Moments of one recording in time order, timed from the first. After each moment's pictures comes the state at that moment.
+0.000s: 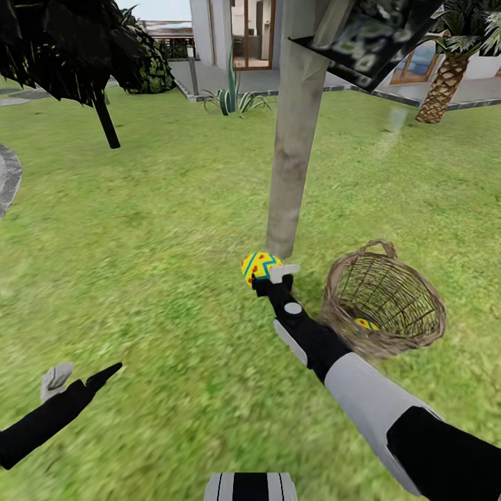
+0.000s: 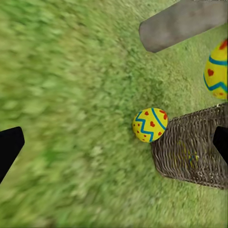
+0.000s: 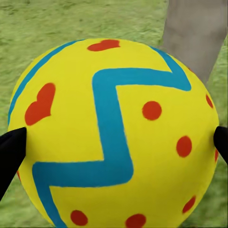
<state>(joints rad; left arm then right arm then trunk) -0.16 0.06 0.67 -1.59 0.43 0.95 -0.72 -0.99 0.12 0.60 -0.68 -0.35 -0.01 -0.28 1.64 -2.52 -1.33</state>
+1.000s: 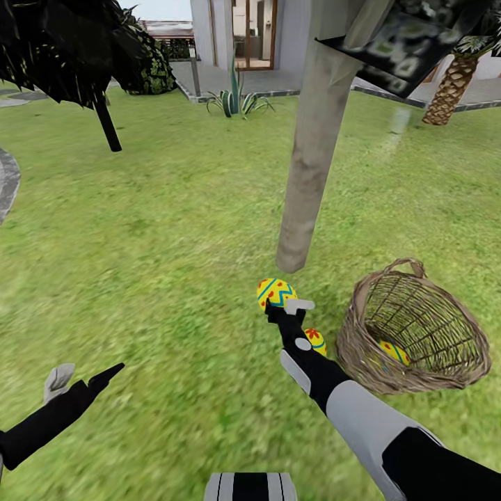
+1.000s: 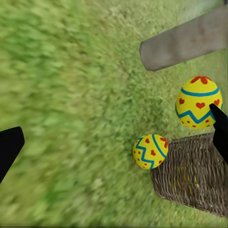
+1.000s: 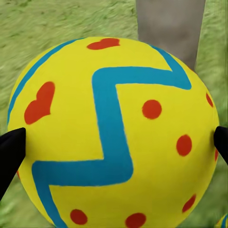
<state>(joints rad) -0.16 0.05 0.67 -1.59 0.44 0.96 -0.72 -0.89 0.14 0.54 -0.49 -0.52 -0.29 -0.28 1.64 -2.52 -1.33</state>
